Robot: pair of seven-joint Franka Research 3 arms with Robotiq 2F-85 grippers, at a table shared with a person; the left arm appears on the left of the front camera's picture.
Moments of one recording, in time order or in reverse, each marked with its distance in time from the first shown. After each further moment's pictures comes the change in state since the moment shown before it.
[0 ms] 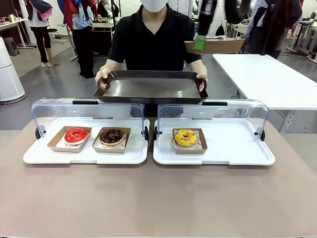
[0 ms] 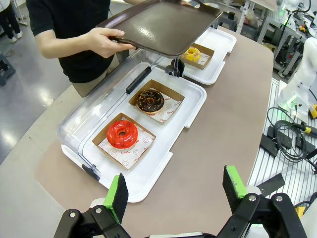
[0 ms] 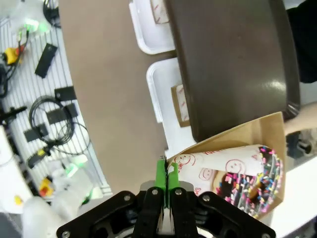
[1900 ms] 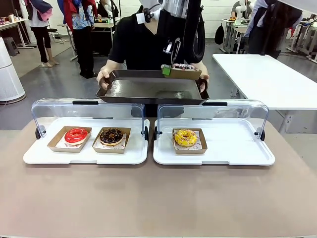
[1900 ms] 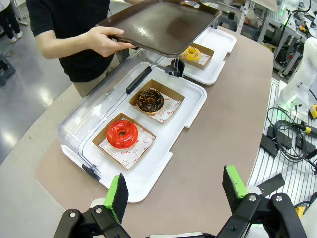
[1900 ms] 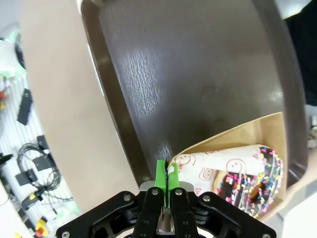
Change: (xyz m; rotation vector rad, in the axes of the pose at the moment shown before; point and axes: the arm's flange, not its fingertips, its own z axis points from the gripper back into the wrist) left arm 0.000 0.000 0.000 0.000 0.000 0.000; right arm 0.063 -0.078 -0.125 0.025 -0.079 -0.077
